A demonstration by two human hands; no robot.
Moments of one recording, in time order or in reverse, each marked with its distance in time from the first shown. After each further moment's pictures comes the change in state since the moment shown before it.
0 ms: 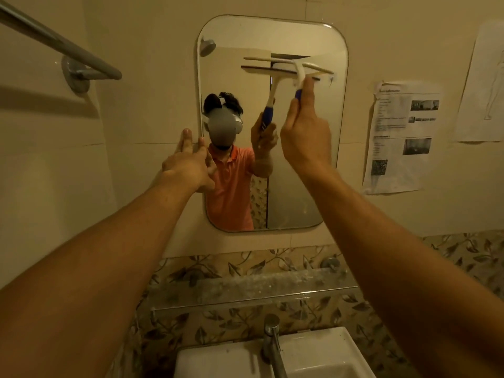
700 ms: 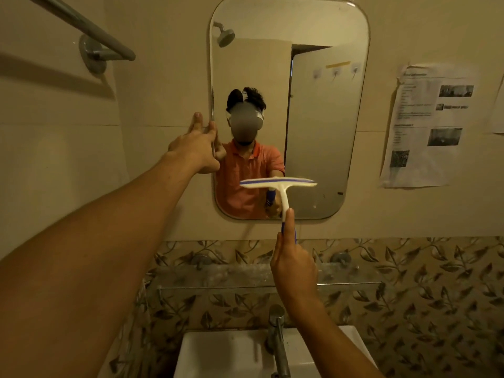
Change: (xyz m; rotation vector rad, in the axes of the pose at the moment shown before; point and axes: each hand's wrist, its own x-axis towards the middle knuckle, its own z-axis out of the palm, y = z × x) left_hand 0.007 -0.006 0.008 -0.015 0.045 0.011; right_hand -0.222 0.131 0.073 -0.238 -0.236 0.013
